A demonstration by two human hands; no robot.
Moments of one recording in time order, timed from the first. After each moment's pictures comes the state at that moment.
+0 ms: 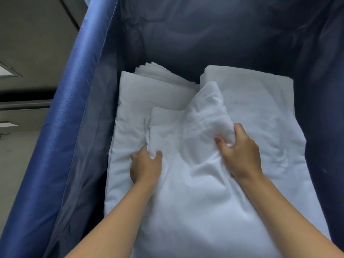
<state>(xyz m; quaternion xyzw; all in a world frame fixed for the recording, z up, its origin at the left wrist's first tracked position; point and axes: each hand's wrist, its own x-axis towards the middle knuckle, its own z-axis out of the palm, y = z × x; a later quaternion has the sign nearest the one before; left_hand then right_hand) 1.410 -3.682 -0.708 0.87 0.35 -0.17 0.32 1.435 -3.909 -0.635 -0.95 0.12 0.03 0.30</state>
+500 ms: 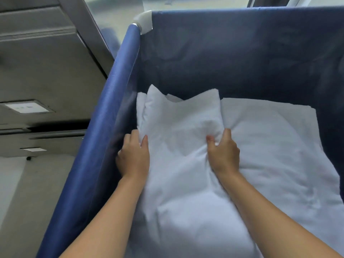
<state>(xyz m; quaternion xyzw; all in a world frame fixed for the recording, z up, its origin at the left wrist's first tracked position) 1.501 -3.616 -0.657 0.94 0.24 0.07 0.21 1.528 -3.835 -0.659 -0.91 0.17 0.02 0.39</state>
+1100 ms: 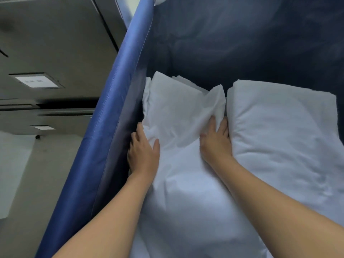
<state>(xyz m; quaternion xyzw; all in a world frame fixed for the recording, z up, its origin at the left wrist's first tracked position) 1.453 -3.615 -0.690 0.94 0.25 0.01 0.23 1.515 -3.803 -0.715 -0.98 0.05 0.14 0.13</state>
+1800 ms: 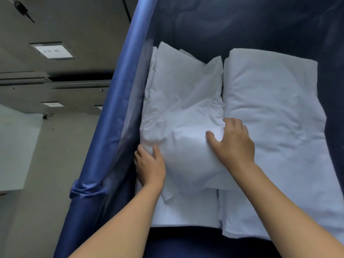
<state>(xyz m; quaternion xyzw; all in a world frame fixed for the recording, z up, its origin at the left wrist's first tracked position) 1.291 -3.644 -0.688 0.85 0.41 -0.02 0.35 1.356 -3.840 -0.618 -0.97 0.06 0.09 0.20</state>
